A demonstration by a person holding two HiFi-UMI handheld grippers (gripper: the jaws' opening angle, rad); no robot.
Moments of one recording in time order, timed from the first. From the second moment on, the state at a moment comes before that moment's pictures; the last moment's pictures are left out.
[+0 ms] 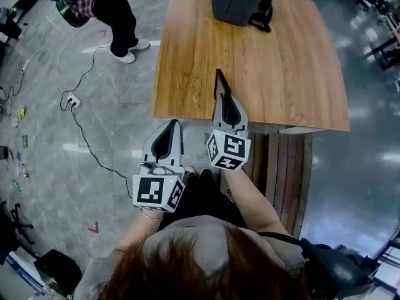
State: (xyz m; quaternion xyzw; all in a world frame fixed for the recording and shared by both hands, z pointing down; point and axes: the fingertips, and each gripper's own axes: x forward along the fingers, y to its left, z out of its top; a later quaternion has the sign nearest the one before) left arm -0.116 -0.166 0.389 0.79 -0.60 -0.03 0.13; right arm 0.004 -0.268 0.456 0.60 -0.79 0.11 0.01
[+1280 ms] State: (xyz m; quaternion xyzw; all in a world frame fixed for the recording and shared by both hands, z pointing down) left arm -0.100 -0.165 0.429 0.82 -0.55 0.03 0.15; right arm 0.045 -0.226 0.605 0.54 -0.52 0.53 -0.39
